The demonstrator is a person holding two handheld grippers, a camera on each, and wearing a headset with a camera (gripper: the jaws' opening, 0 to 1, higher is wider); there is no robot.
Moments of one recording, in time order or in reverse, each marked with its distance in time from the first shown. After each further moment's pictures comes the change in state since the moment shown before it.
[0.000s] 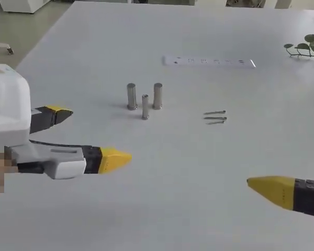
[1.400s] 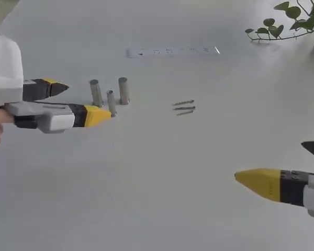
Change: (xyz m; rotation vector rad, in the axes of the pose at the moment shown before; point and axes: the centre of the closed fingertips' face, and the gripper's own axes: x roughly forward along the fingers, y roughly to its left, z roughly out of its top) left arm 0.068 0.026 0.038 0.067 -0.013 -0.069; right arm -0.018 -0.018 -0.014 0.047 0.019 -0.061
